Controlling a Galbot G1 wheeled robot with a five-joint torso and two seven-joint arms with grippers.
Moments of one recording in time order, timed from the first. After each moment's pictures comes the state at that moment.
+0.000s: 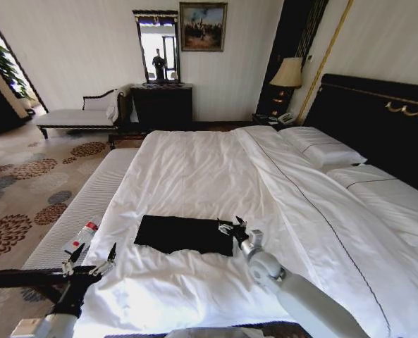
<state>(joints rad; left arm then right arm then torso) 2.24 -1.14 -0.90 -2.41 -0.54 -0.23 -0.07 -1.23 0.91 0.11 1.94 1.04 -0.19 0.32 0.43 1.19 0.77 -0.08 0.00</state>
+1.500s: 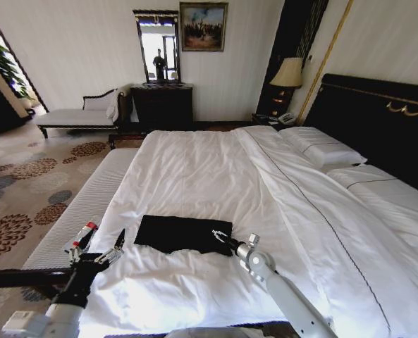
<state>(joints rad) 2.20 -1.14 -0.89 -2.50 -0.60 -0.19 -0.08 -1.07 1.15 0.12 1.50 1.21 -0.33 0.01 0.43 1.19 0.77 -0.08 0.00</state>
